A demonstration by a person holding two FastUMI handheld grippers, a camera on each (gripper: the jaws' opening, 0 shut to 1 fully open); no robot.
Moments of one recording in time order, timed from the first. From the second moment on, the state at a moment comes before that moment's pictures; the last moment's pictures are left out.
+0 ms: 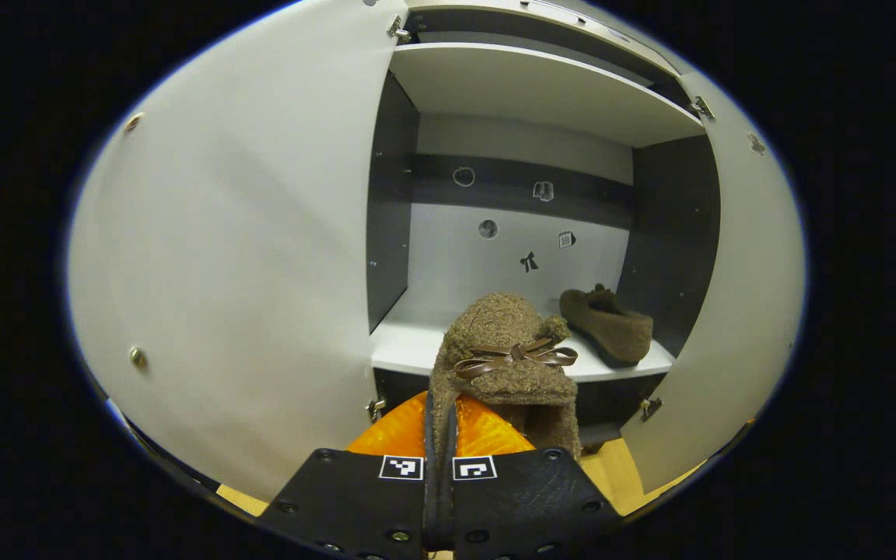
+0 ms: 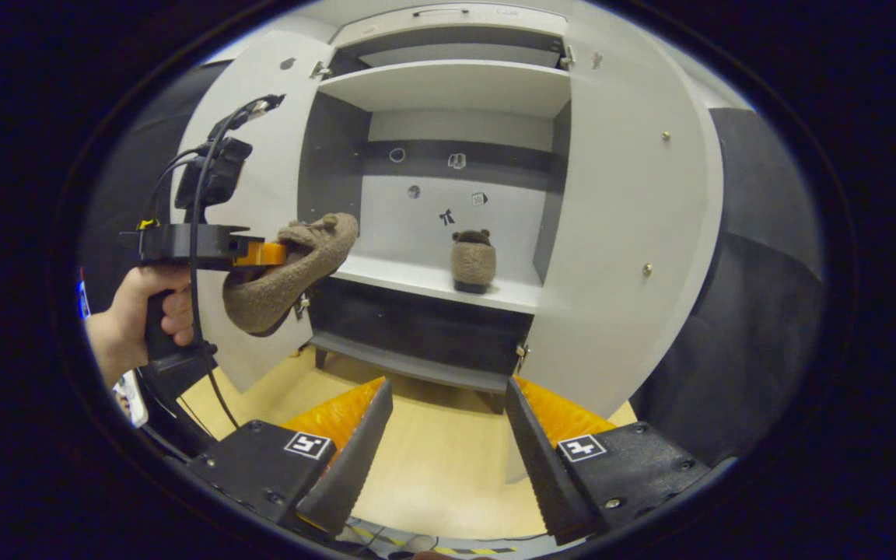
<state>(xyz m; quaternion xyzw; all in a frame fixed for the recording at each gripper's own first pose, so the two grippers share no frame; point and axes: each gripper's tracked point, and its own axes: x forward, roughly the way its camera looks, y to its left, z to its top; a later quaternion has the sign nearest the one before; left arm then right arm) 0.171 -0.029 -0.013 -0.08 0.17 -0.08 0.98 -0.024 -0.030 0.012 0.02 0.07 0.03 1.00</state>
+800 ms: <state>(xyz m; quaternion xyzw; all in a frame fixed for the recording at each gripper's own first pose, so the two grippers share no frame) 0.359 -0.078 -0.054 -0.05 0.25 -0.05 0.97 -0.018 -0.073 0.020 0.01 0.04 0.01 1.00</state>
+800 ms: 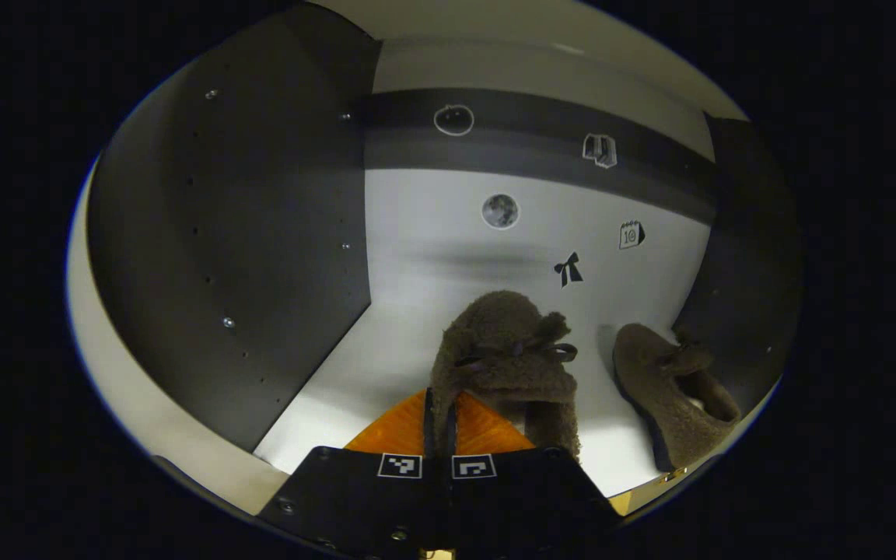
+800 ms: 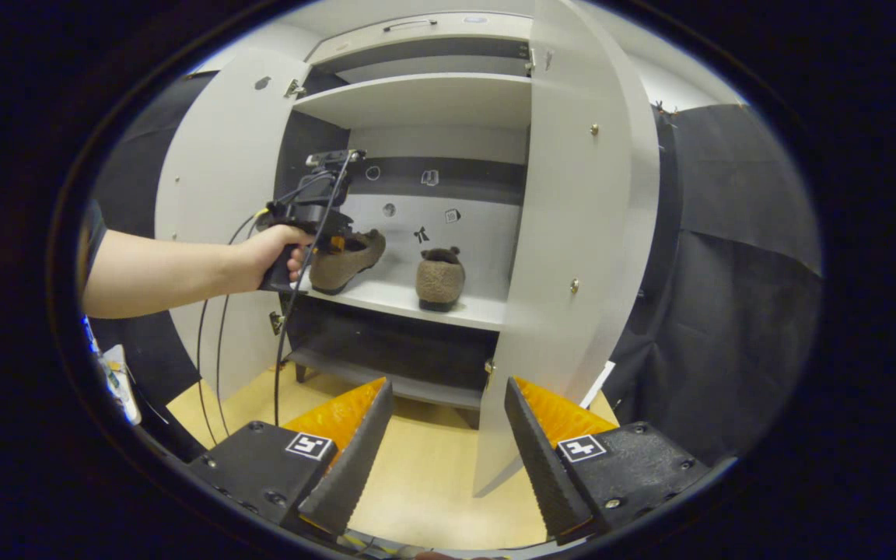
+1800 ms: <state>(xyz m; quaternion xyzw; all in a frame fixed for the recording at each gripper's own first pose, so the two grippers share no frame) 0.255 -0.059 -0.008 -0.08 0.18 -0.09 0.98 -0.013 -0.052 0.030 0.01 0.03 0.04 1.00</state>
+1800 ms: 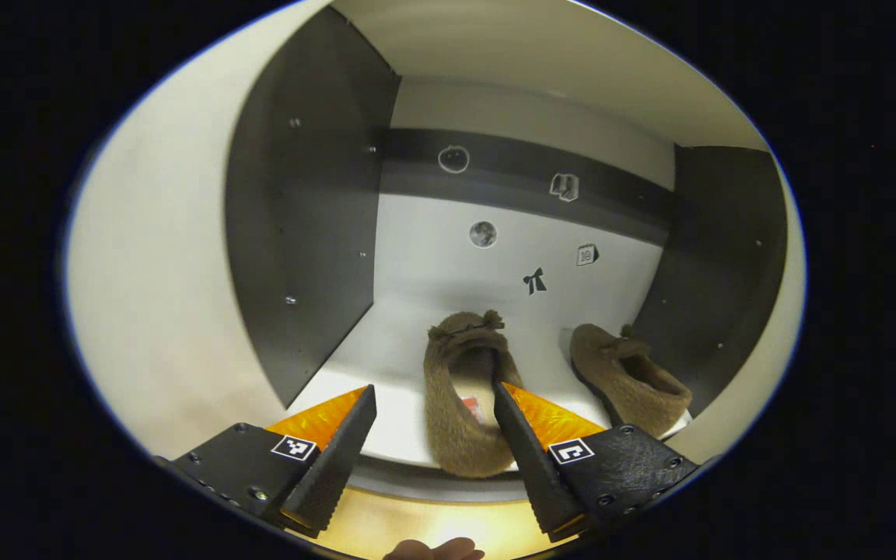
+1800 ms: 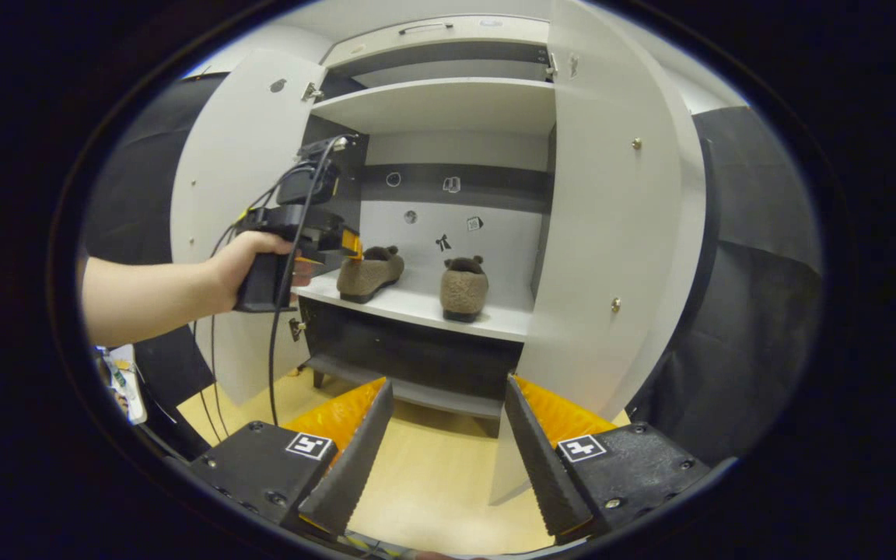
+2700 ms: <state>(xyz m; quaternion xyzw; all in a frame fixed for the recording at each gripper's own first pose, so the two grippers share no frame) 0.023 -0.044 0.064 -0.06 0.00 -0.15 0.99 -0.057 -0.048 0.110 -0.03 -0.05 0.04 1.00</state>
